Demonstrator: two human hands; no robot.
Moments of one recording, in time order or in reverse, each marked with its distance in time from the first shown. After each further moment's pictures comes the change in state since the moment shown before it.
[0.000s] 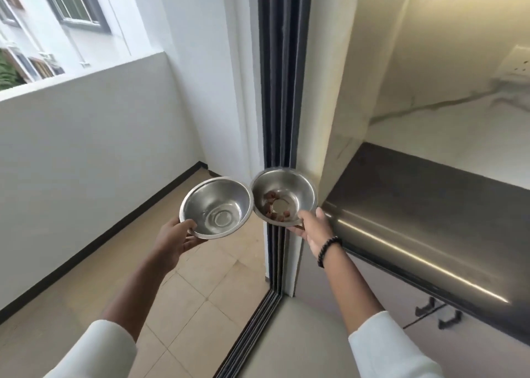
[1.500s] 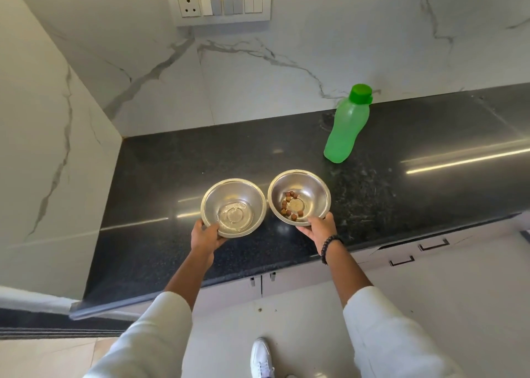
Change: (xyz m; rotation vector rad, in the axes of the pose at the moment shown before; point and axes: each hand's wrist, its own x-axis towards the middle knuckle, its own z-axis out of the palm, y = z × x) left_hand -0.041 -0.172 0.603 0.388 -0.536 -0.157; right_hand 0.007 -0.061 -0.531 0.468 0.872 -0.023
